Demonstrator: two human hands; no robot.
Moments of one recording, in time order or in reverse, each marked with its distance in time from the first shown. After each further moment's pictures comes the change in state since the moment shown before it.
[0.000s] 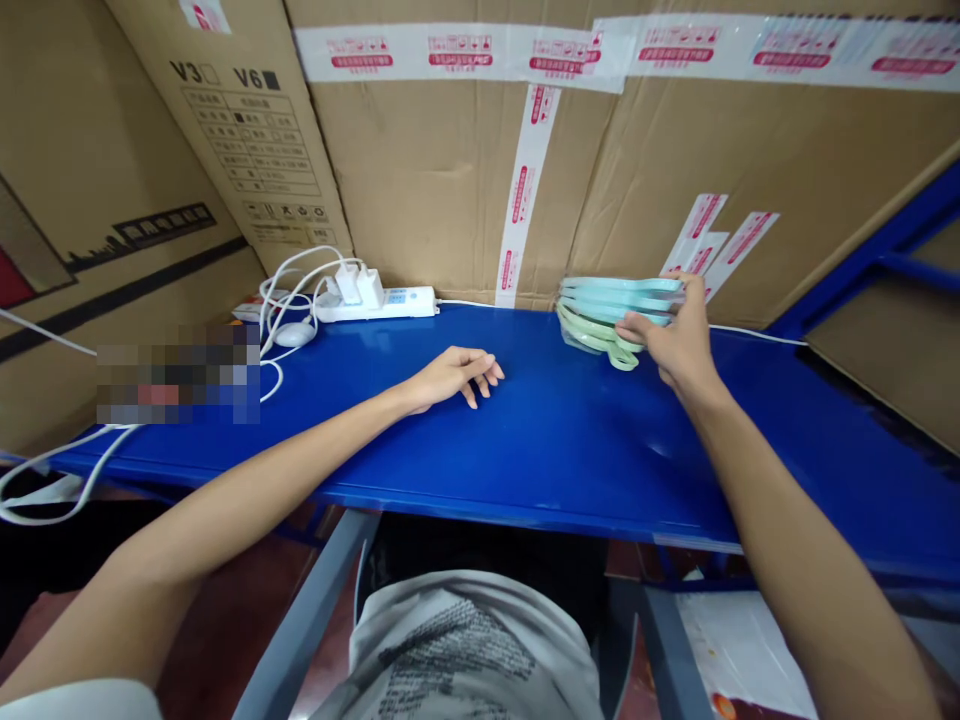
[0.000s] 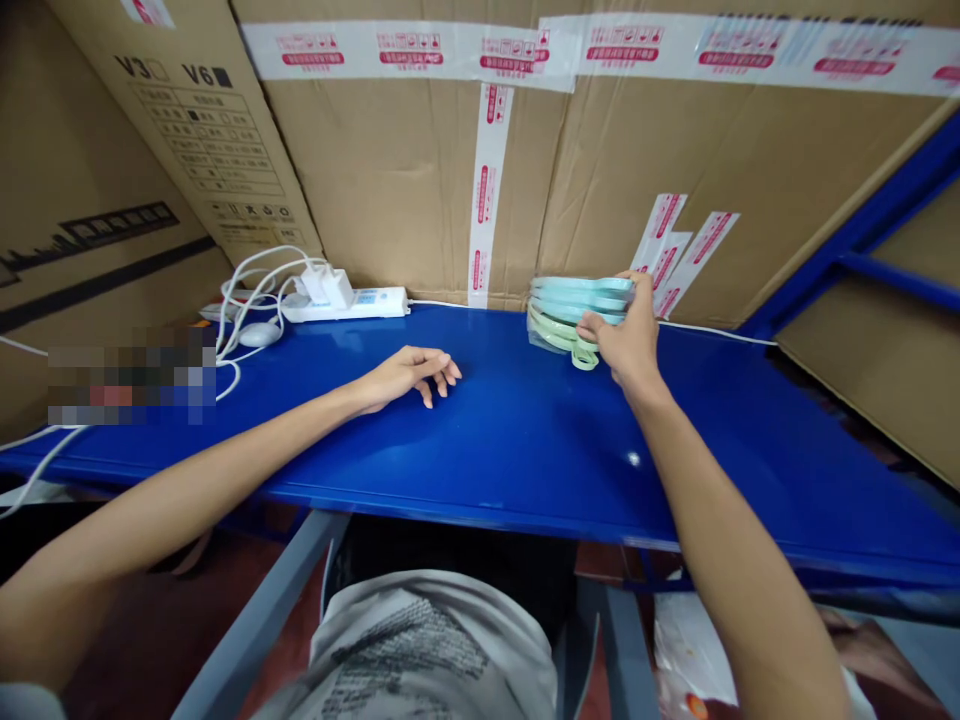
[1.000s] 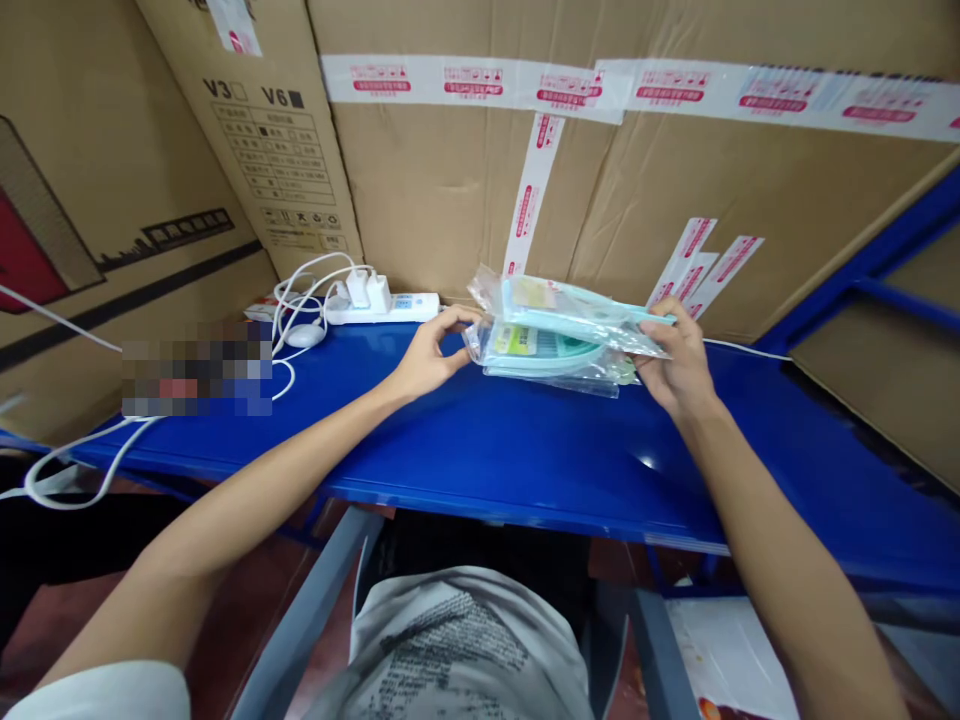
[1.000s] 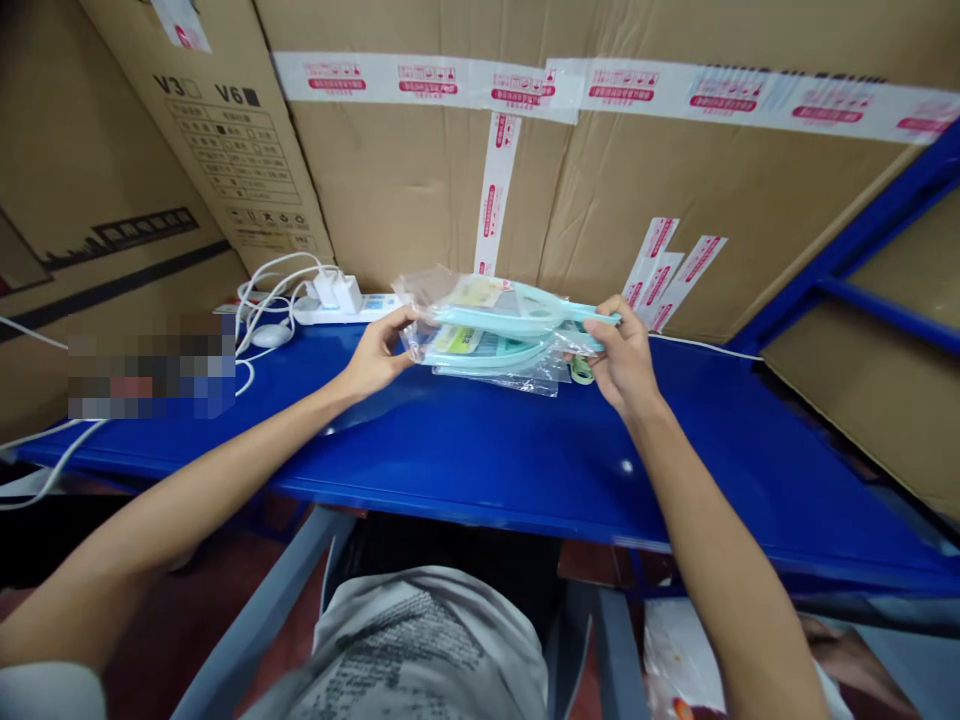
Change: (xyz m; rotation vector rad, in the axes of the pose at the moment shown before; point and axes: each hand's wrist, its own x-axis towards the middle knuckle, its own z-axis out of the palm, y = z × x) left_hand -0.005 0.024 -0.021 0.352 0.327 0.727; right_hand -0.025 -0.054 -0.004 0.733 -0.276 0.045
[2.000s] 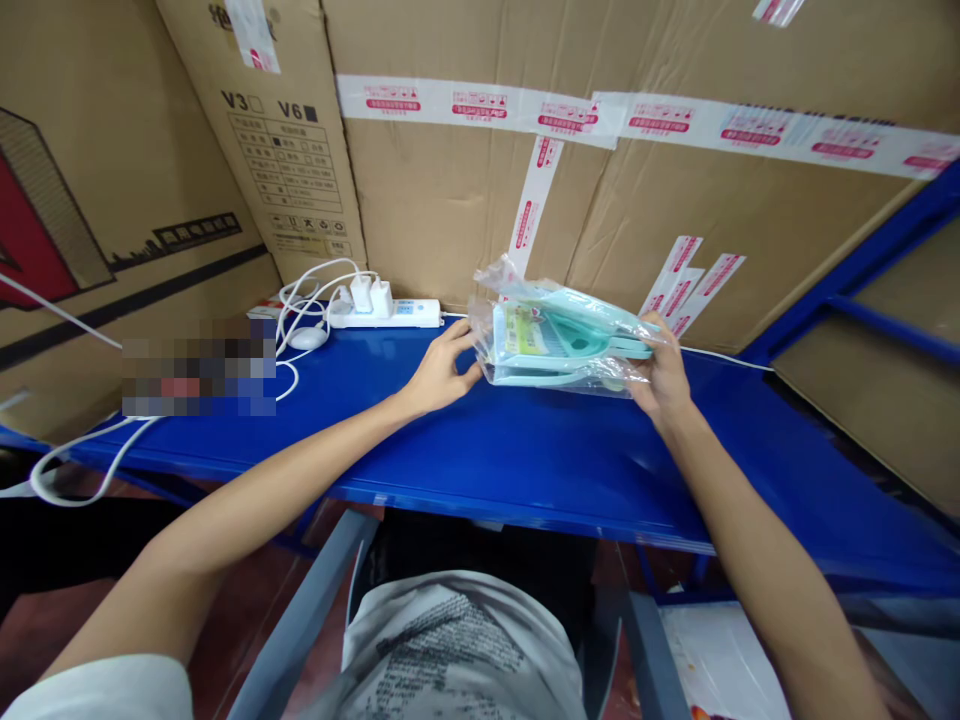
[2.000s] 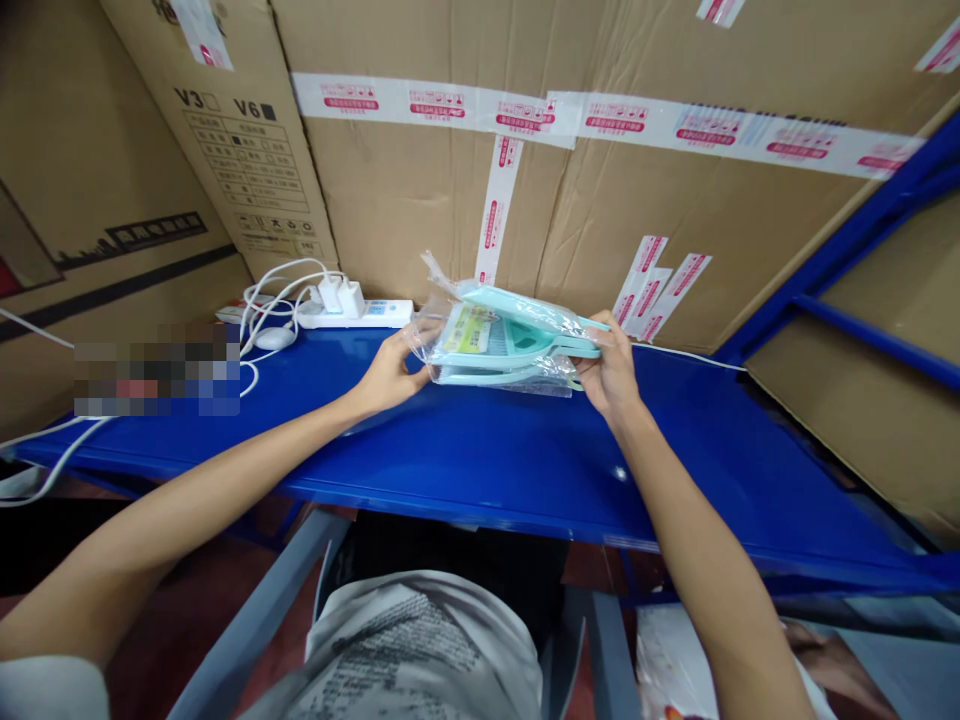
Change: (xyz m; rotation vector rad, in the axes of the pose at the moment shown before) left_hand -0.010 0.006 0.012 0.413 -0.030 0.163; right_hand -0.001 0.004 0.004 0.095 0.046 0.010
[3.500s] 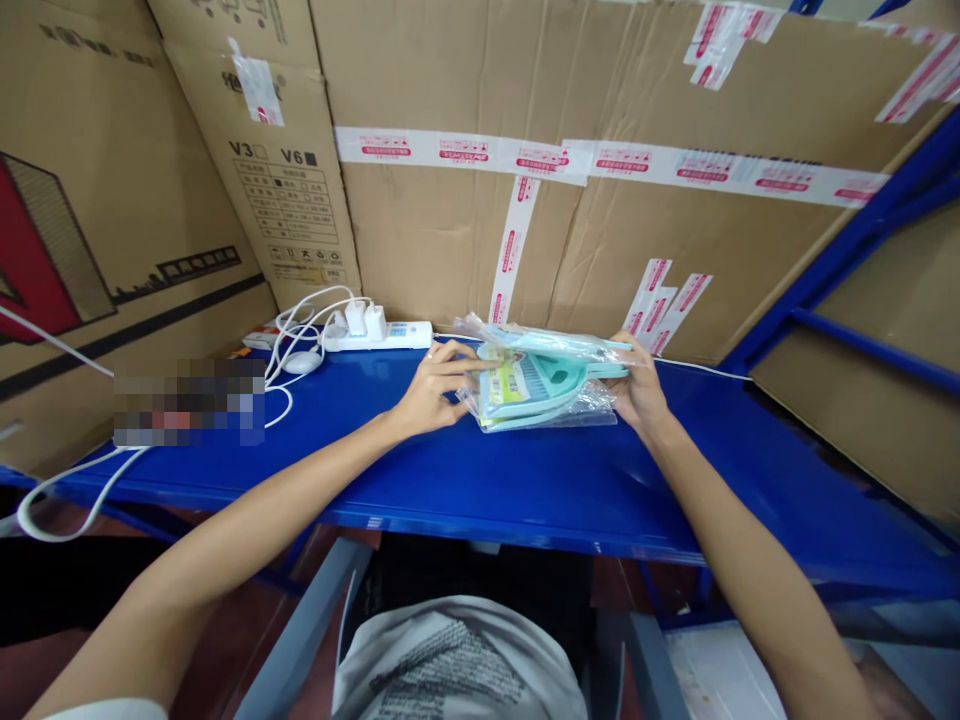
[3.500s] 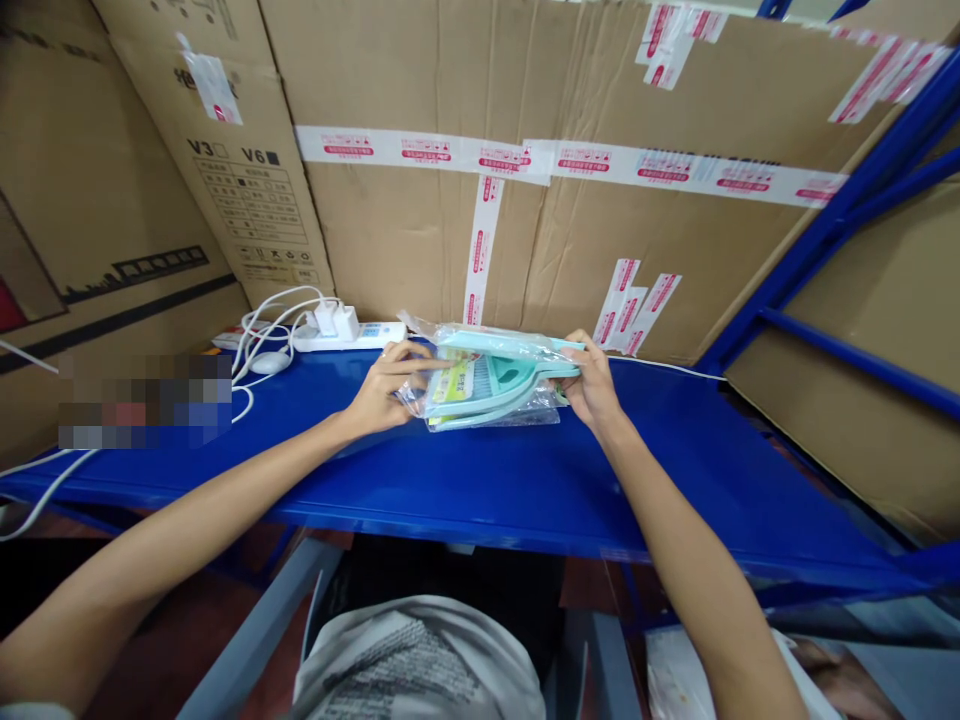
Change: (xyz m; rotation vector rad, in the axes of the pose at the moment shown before) left_hand 0.006 0.009 -0.011 0.102 -0.023 0.288; right_hand -0.005 -0.007 0.003 -0.069 -0.035 0.094
